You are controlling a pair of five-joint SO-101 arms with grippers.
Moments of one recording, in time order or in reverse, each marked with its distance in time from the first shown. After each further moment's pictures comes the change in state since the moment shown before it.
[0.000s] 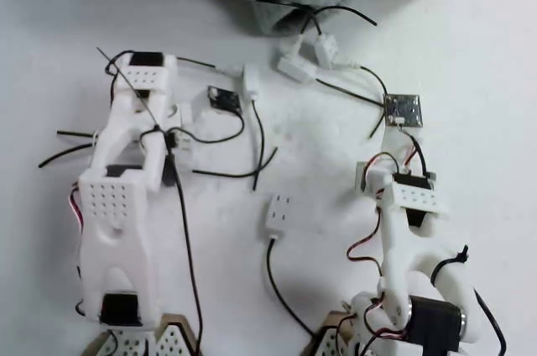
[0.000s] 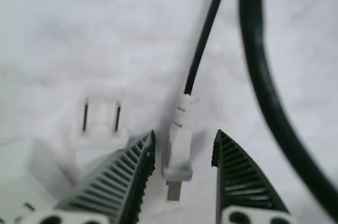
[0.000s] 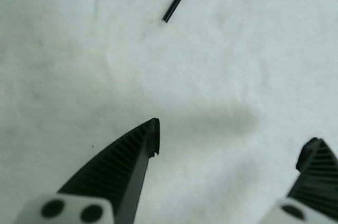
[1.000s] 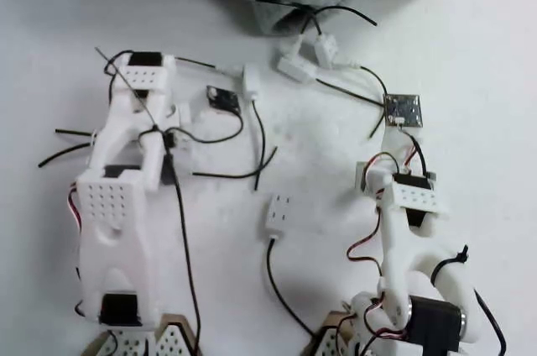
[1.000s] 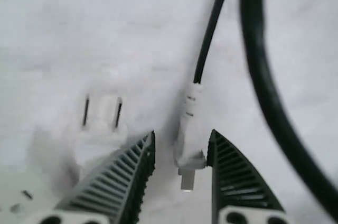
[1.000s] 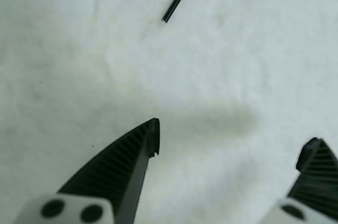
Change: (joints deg) left arm -1.8 0.0 0.2 -0.1 0.0; right arm 0.0 0.0 0.0 0.0 0.0
